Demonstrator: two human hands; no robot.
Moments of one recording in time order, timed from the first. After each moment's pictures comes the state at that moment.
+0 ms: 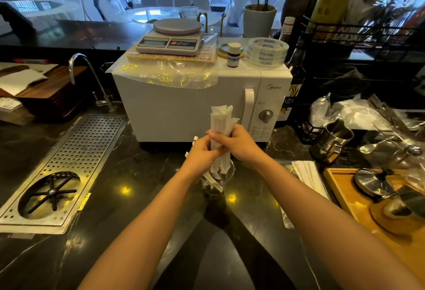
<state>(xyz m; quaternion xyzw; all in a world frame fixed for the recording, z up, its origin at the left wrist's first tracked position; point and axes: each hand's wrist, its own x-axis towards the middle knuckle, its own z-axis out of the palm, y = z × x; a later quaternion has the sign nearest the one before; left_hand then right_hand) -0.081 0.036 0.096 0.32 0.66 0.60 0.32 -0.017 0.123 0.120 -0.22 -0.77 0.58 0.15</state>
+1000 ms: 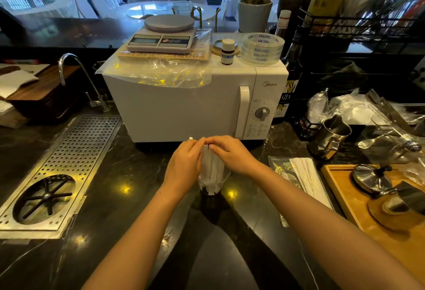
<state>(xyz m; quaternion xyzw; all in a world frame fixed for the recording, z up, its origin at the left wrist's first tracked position) -0.097 0.017 0.065 0.51 0.81 0.27 -0.12 -0.015 0.129 0.095 -0.18 -0.89 0.40 0.08</state>
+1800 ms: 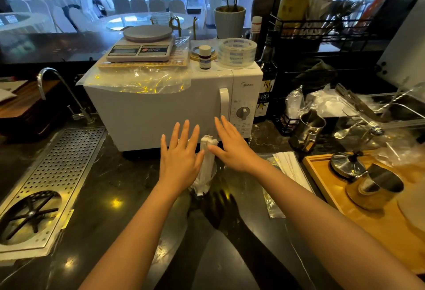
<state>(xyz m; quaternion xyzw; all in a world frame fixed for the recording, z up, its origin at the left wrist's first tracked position) -0.079 0.028 0.089 0.49 0.86 0.12 -0.04 0.016 0.144 0.099 -0.26 -0.93 0.26 0.06</state>
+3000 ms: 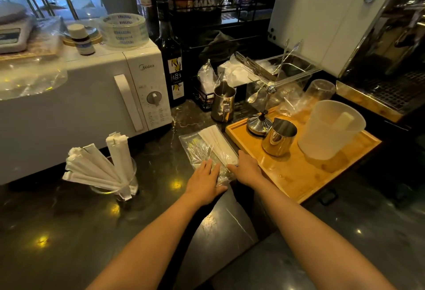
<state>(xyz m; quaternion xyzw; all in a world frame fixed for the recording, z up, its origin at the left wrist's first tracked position) 0.072 0.125 -0.018 0.71 0.68 -0.01 0.21 0.193 0.183 0.008 -0.64 -0.71 0.30 0.01</state>
